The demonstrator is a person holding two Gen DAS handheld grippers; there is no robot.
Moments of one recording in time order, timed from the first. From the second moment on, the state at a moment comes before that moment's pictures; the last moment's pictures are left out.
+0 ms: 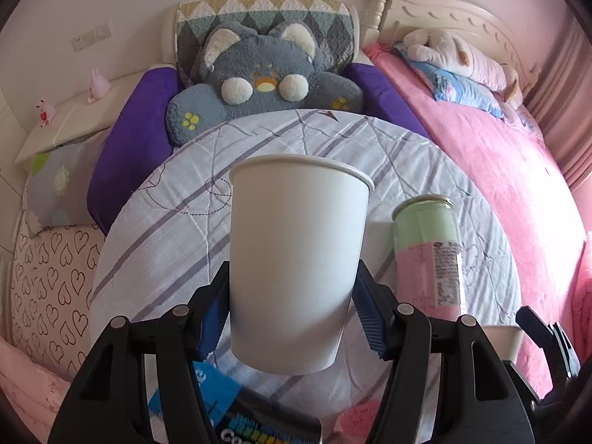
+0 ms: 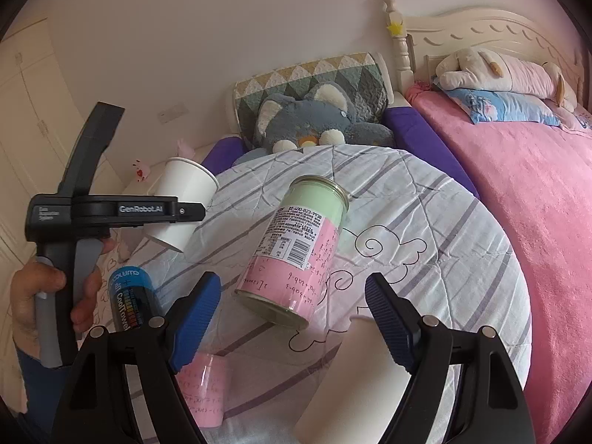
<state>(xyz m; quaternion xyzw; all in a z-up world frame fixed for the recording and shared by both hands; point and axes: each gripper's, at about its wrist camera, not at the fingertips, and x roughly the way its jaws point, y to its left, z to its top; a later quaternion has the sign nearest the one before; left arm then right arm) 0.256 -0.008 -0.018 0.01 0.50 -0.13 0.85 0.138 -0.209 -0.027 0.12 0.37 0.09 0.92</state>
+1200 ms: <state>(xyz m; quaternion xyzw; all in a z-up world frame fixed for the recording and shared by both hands) 0.075 -0.051 -0.079 0.02 0.59 -0.15 0.79 0.023 -0.228 -0.020 0.11 0.38 0.08 0.92</state>
